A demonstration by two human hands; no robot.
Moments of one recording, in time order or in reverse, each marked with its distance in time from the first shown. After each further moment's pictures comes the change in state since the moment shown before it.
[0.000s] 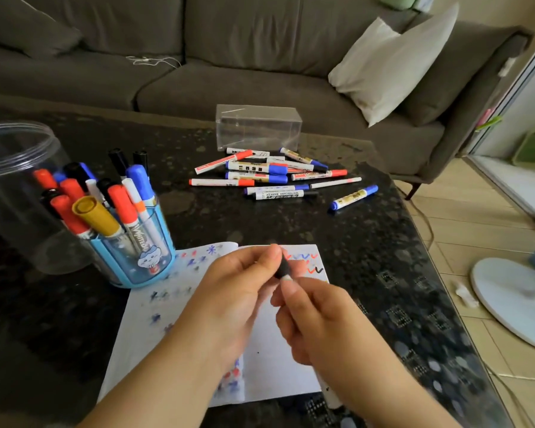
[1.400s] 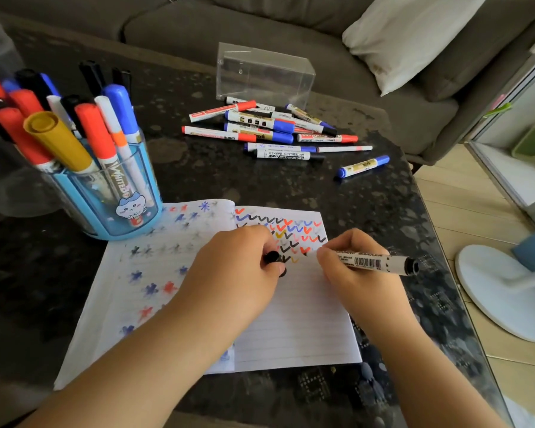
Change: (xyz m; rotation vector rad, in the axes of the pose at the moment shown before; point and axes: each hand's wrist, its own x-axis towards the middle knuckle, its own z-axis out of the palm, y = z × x) left_hand 0.018 -0.031 -0.020 1.252 0.112 0.313; right_hand 0.040 0.051 -0.040 -0.307 0.389 -0.065
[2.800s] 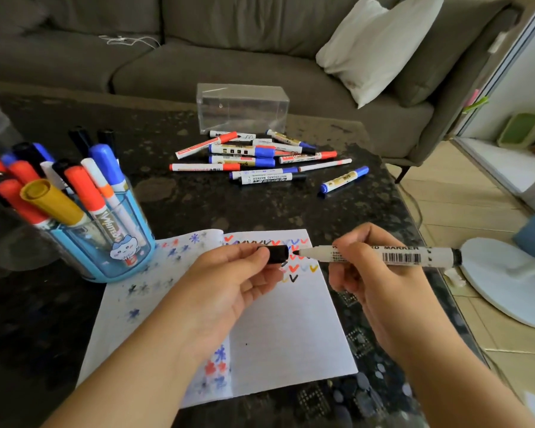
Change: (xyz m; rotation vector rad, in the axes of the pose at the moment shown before) left_hand 0.006 0.017 -0.011 -1.295 -0.169 -0.455; right_hand -0.016 -0.036 -0.031 0.560 -0.096 -0.015
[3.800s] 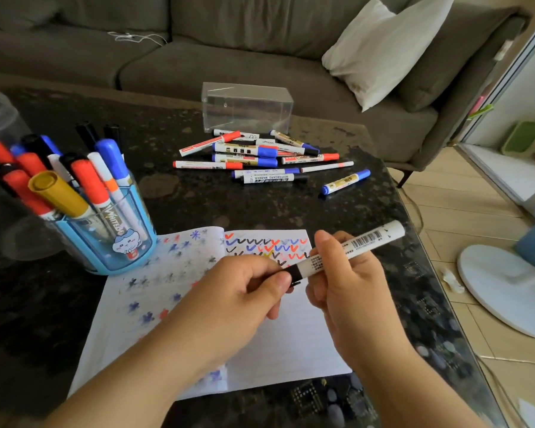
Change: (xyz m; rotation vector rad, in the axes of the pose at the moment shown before) left_hand -0.024 -0.004 -0.005 0.855 -0.170 0.309; right_hand -0.002 0.010 0.027 0.153 0.069 0.058
